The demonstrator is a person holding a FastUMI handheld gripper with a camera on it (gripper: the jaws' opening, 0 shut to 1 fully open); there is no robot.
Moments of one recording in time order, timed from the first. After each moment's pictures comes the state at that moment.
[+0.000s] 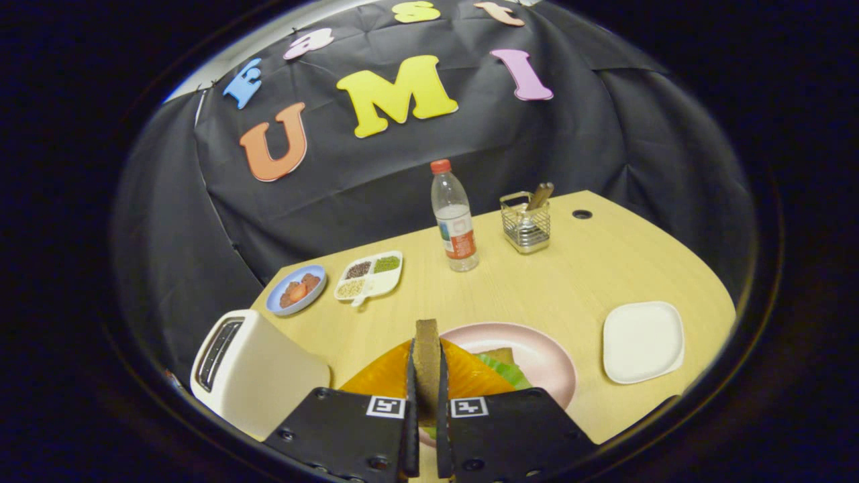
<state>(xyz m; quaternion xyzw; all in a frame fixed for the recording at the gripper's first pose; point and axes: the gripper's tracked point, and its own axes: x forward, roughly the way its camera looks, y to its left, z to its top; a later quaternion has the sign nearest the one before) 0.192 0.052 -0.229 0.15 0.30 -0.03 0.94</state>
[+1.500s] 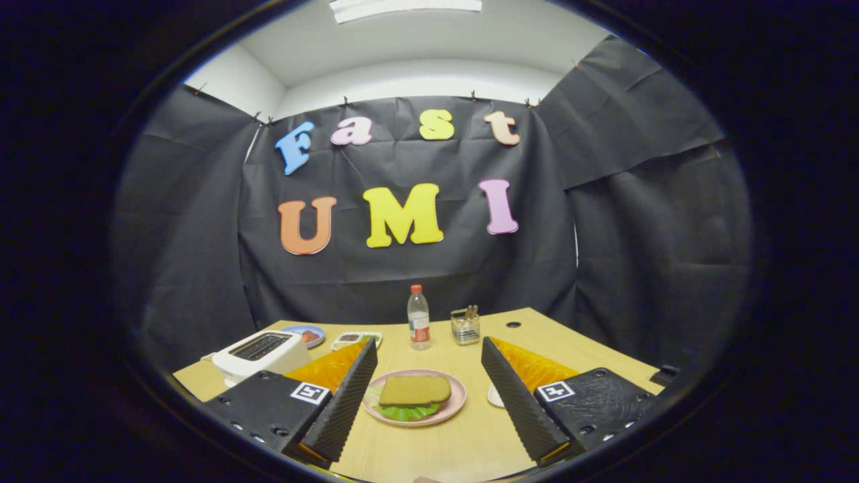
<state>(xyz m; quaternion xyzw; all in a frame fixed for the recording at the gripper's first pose) -0.014 0.008 -0.071 0.02 0.03 -0.07 1.00</state>
